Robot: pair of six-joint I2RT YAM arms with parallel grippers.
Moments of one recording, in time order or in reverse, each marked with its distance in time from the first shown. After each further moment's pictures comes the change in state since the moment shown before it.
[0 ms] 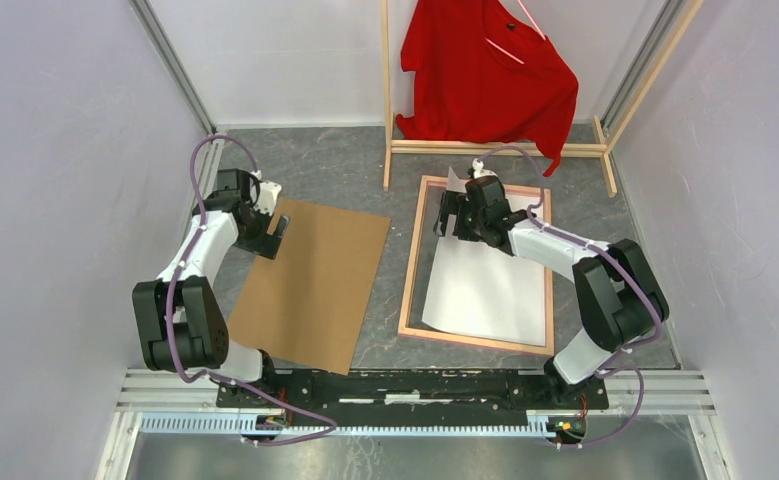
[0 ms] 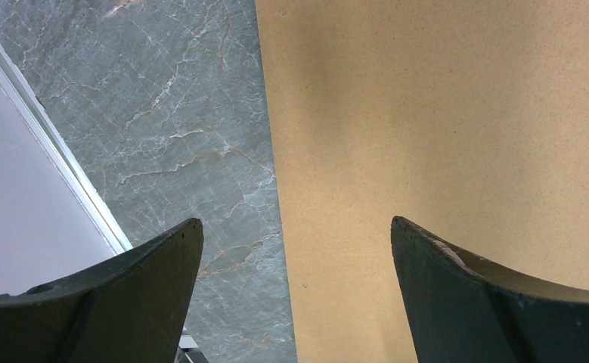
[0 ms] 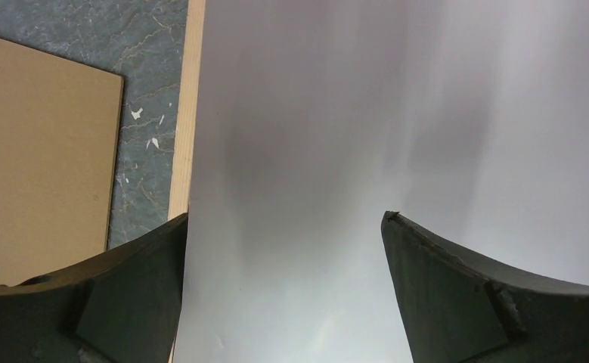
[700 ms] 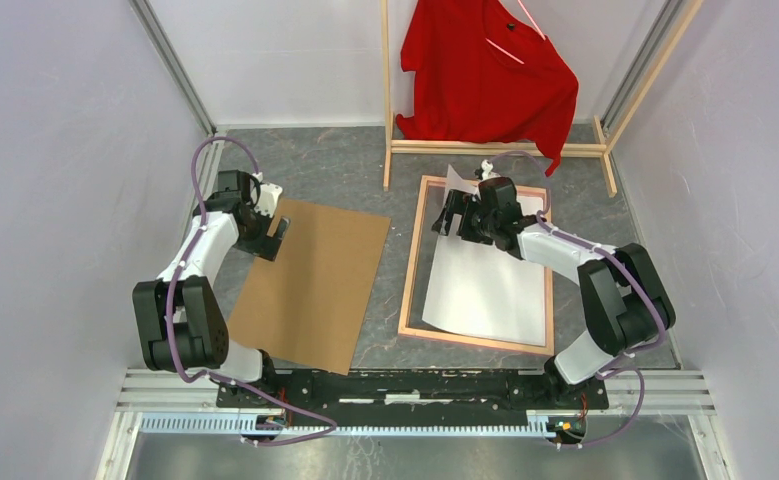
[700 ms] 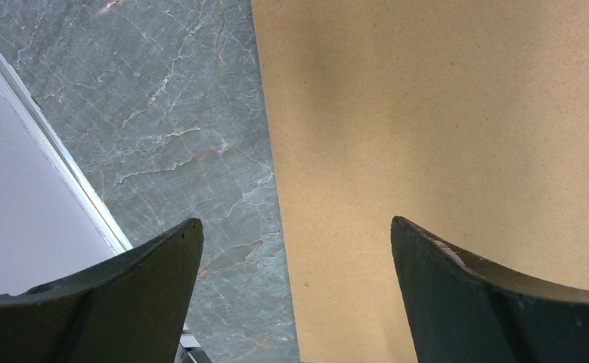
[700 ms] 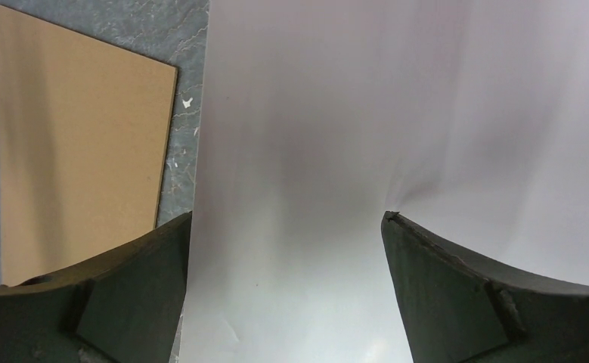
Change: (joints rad) left arm 0.000 0.000 -0.009 0.000 0.000 0.016; right arm -0.068 -0.034 -0.085 0.117 -0.203 0.053
